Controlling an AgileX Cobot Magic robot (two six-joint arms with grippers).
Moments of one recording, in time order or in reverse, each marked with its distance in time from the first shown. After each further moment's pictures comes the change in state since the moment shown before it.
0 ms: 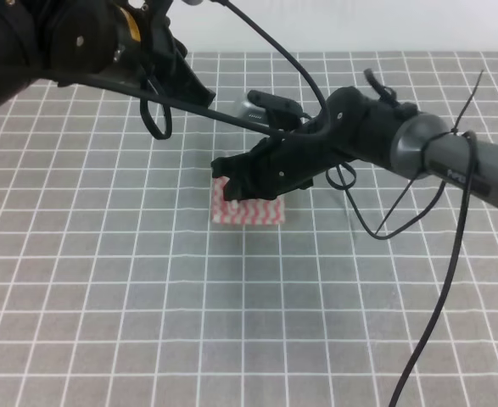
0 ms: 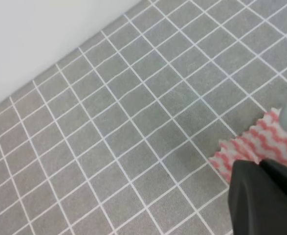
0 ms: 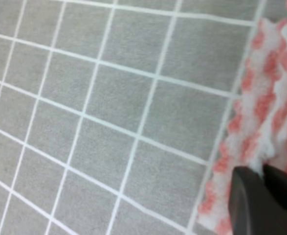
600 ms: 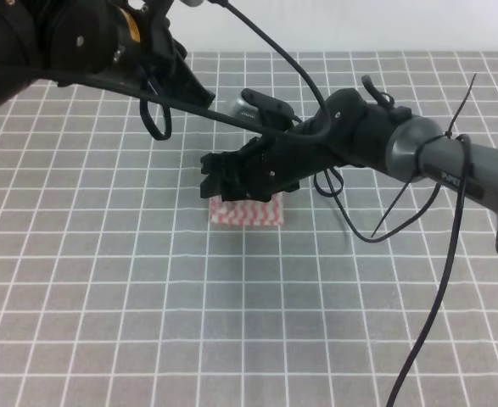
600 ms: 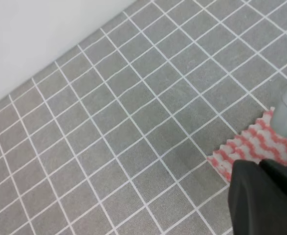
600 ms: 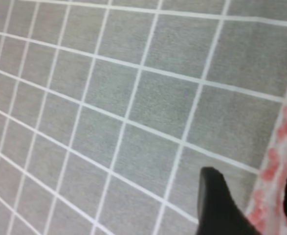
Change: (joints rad) left arm 0.000 -0.001 0.001 -0.001 0.007 0.001; right arm 0.012 0.029 -0.019 0.125 0.008 -0.058
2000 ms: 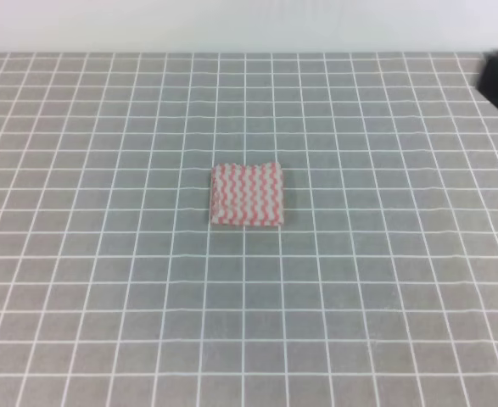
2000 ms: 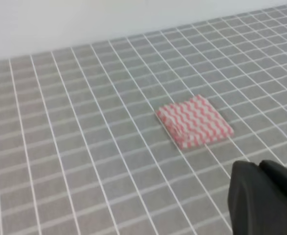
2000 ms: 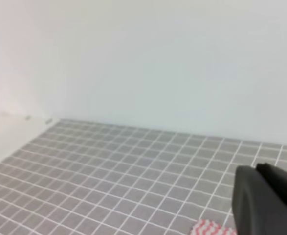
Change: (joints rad) left arm -0.002 -1.084 0.796 -0.102 -0.008 -0.250; right arm -0.003 -1.400 0.950 -0.105 -0.474 -0.236
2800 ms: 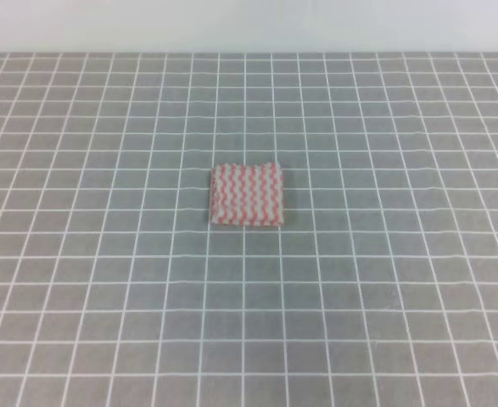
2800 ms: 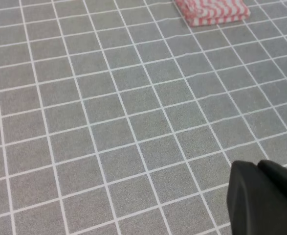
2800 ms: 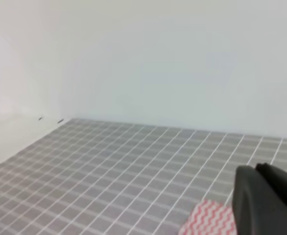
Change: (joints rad) left arm 0.000 -0.280 0.197 -0.028 0.321 -0.067; right arm -0.001 -0.335 0.264 0.000 0.022 0.003
